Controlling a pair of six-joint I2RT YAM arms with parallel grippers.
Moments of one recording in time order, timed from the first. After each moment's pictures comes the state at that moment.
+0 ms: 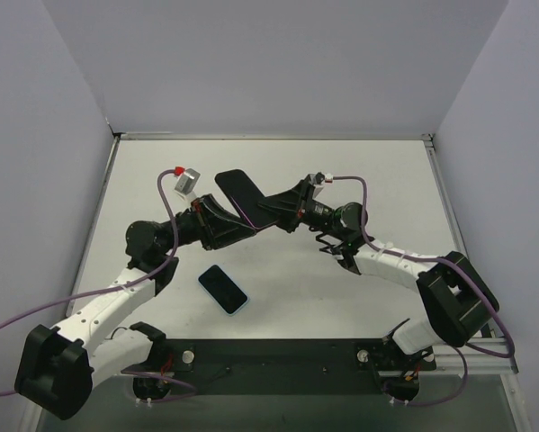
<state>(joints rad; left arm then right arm) -0.46 1.02 0.58 1.01 0.86 -1.26 0.64 1.47 0.67 1.21 -0.59 1.94</state>
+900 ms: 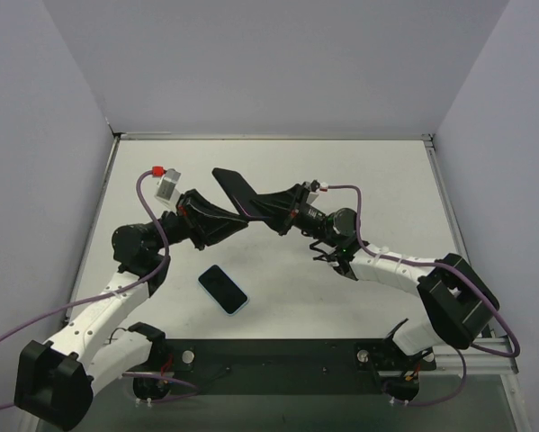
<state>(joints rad) -0.40 0.97 0.60 1.05 0.87 -1.06 0.73 1.46 0.67 1.18 -0.40 2.03</state>
